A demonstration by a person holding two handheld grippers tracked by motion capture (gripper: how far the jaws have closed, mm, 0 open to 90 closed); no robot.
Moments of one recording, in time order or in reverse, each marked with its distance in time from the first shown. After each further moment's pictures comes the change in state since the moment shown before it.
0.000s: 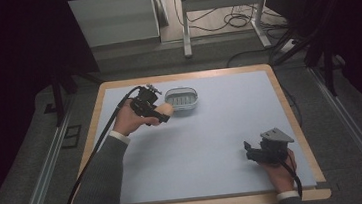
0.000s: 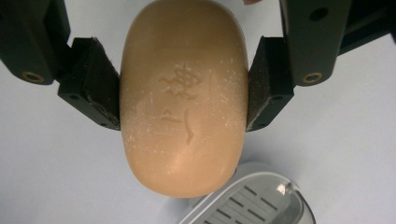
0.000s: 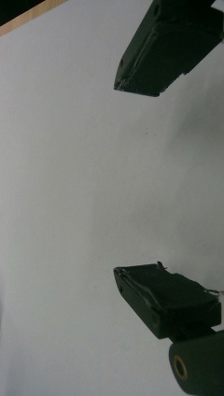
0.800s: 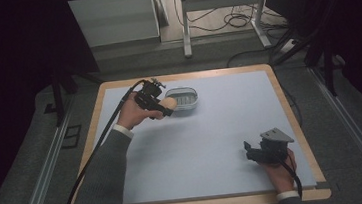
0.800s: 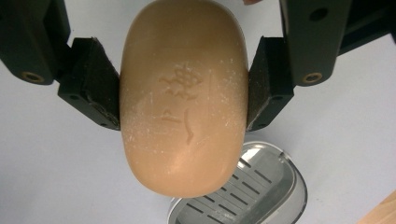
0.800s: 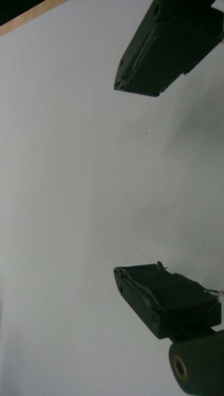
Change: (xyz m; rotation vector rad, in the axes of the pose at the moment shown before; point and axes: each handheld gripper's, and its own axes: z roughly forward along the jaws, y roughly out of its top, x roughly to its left) left arm 0.004 0.023 0.003 -0.002 0.008 0.019; right arm 0.000 0.000 0.000 0.001 0.000 -0.001
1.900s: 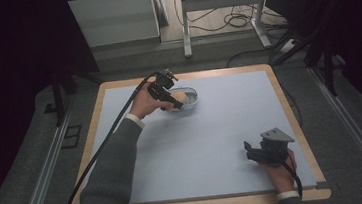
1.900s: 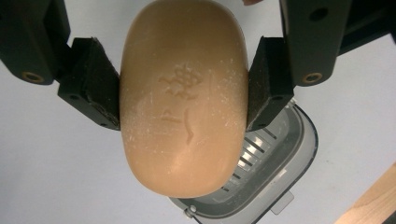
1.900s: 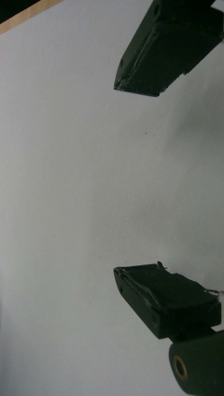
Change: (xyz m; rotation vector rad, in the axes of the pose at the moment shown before) left arm 0.007 0.042 0.030 0.043 -0.010 0.056; right arm -0.001 0.000 0.000 0.000 0.005 0.006
